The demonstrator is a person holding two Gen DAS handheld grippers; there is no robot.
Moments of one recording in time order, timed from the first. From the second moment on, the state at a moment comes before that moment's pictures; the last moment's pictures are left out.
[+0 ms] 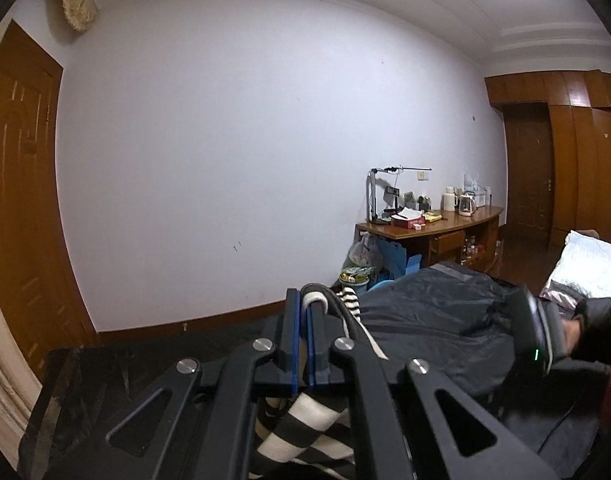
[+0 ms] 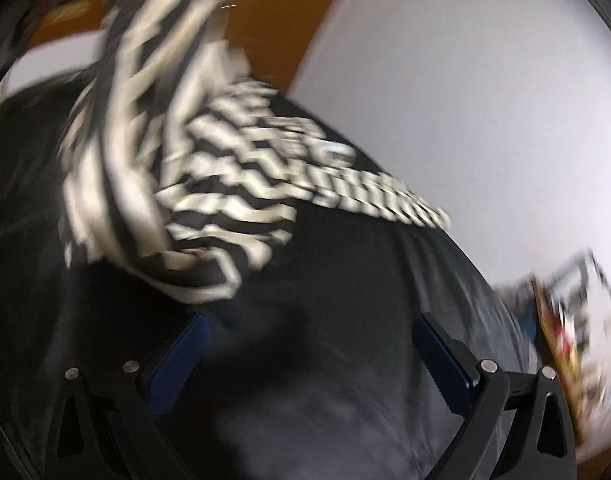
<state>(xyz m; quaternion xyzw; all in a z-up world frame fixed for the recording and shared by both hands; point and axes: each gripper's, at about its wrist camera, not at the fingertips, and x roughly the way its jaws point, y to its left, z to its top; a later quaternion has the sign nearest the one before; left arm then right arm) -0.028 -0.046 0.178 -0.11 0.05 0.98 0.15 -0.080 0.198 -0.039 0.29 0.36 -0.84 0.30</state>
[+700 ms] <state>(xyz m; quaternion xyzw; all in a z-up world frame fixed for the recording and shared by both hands) -0.016 -0.072 0.184 -0.10 0.00 0.99 0.14 -0.097 0.198 0.042 0.16 0.22 -0.94 0.21</state>
